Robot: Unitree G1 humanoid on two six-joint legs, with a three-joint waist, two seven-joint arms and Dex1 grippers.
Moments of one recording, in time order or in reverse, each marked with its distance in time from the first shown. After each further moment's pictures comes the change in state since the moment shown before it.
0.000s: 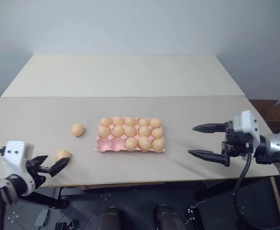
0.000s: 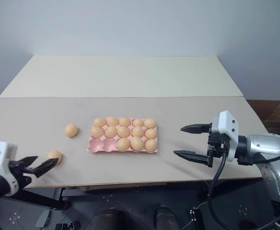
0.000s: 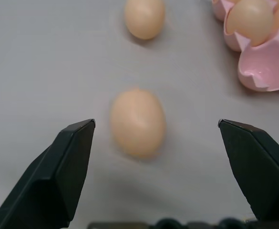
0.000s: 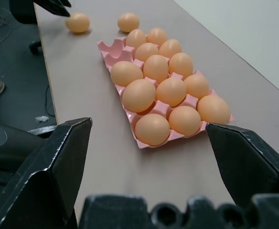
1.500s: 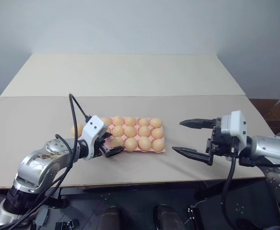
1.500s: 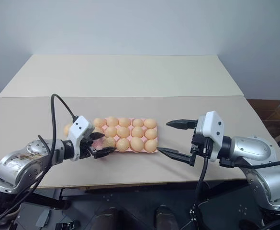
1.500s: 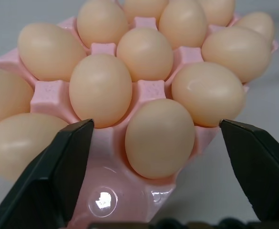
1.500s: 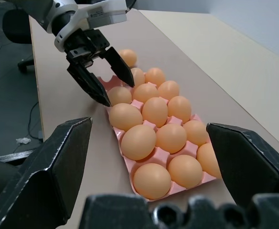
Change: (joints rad) left arm -0.530 0.071 -0.681 0.193 0.274 -0.229 -0.342; right arm 0.002 0.072 0.066 -0.174 0.041 -0.013 -0.224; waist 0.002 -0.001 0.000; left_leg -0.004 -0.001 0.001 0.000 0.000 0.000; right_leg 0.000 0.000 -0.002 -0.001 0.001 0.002
